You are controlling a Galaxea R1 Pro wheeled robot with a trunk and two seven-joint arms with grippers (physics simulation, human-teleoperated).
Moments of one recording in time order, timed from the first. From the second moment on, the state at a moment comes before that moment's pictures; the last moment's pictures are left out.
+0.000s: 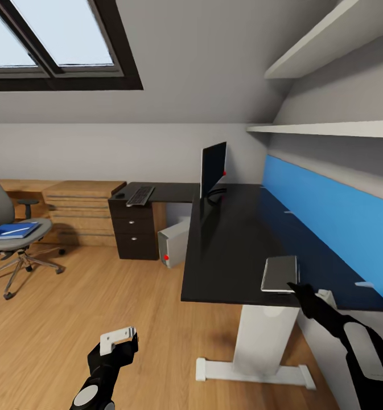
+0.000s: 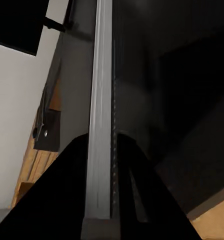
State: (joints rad) left arm 0.03 -0.06 -0.16 -1.56 0.20 0.37 0.42; right arm -0.39 -0.15 -0.39 -1.17 -1.08 0.62 0.04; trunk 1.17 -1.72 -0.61
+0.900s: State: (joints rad) left arm 0.03 -0.04 -0.16 -1.56 0.20 0.36 0.41; right arm -0.37 0.12 -0.32 -1.30 -0.62 0.61 0.04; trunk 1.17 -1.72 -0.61
